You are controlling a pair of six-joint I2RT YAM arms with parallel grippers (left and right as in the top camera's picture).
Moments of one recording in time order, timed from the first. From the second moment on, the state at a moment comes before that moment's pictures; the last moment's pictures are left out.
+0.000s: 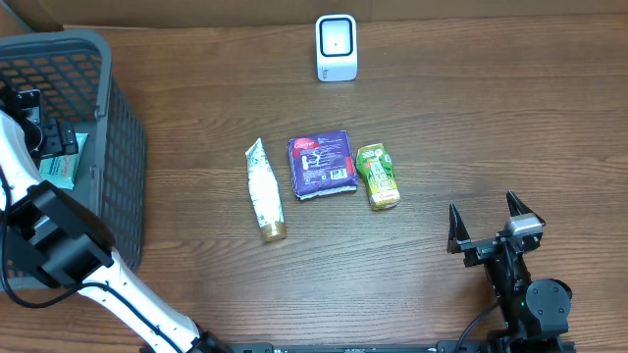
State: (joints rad) left arm 0.69 2.32 2.13 -1.04 -0.07 0.40; right arm 0.09 0.01 0.02 -0.02 -0.12 0.01
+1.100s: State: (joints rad) left arm 0.68 2.31 2.18 -1.13 0.09 0.34; right arm 0.09 0.01 0.02 -0.02 -0.12 0.01
